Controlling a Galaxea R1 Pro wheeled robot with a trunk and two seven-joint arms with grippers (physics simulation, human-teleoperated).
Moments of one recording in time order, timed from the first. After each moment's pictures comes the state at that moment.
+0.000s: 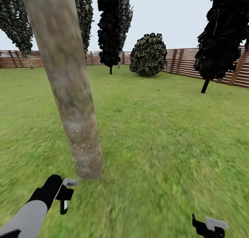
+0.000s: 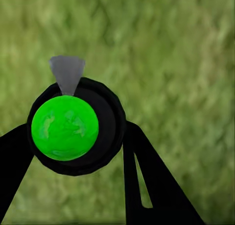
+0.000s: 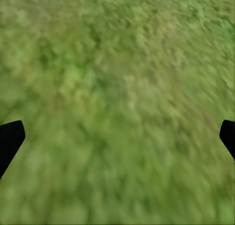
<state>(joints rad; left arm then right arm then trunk) -0.70 0.11 0.29 -0.52 -0.56 0.80 -0.38 -0.41 -0.15 -0.78 -0.15 0.55 -0.58 -0.07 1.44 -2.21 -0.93</state>
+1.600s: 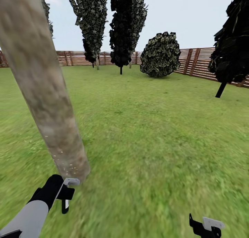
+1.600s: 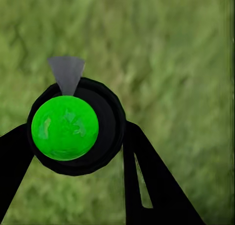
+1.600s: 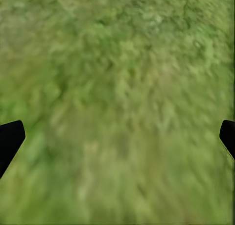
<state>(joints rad) -0.70 0.10 0.29 -0.54 -0.56 0.80 -0.38 -0.41 -0.13 -0.78 -0.15 0.56 -0.58 -0.07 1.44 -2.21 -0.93</state>
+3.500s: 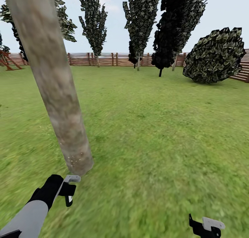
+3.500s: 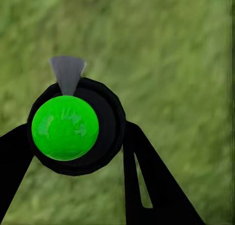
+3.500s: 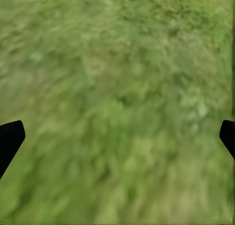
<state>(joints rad) -0.70 0.10 0.30 -0.54 -0.50 0.71 -0.37 -0.41 -0.13 -0.78 -0.15 0.56 -0.58 -0.07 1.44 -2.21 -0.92</state>
